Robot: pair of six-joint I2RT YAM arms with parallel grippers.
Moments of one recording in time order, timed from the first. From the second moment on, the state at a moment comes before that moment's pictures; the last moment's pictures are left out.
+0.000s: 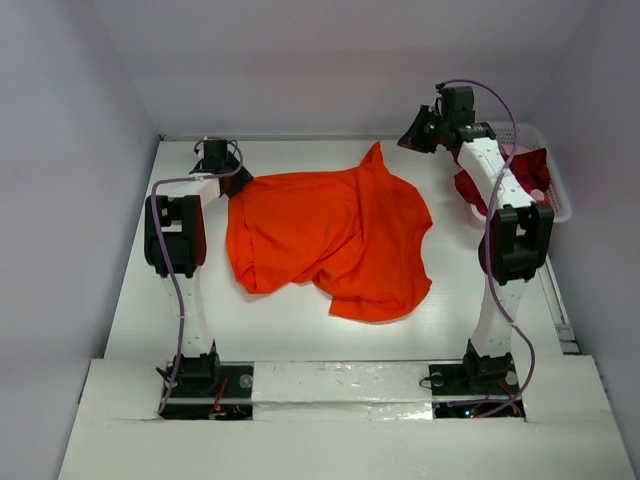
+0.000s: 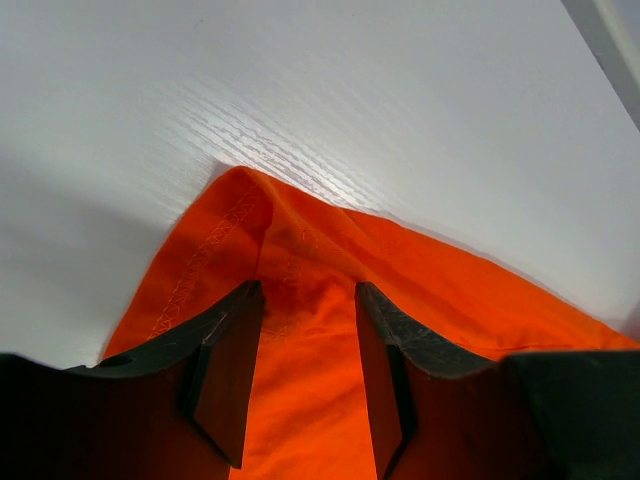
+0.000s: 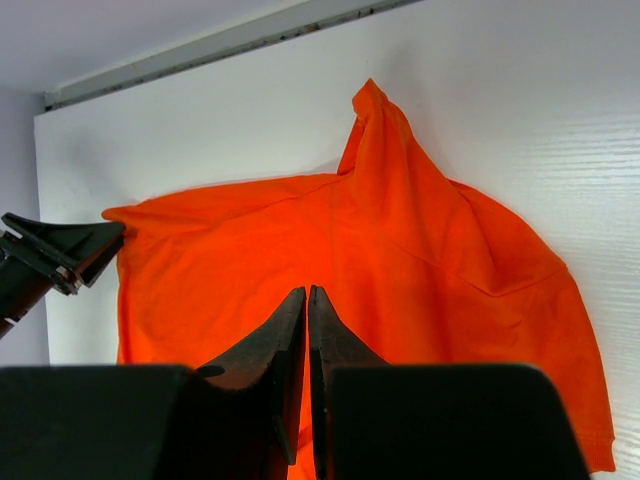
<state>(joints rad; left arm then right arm) -0.02 2.15 1.52 -0.14 0.04 -0.74 0.13 2.04 1.96 -0.52 -0.31 0.51</state>
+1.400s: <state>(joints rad) -0.02 2.12 1.49 -0.20 -0.02 -0.73 0.13 2.07 1.98 -0.52 -0.31 0.51</state>
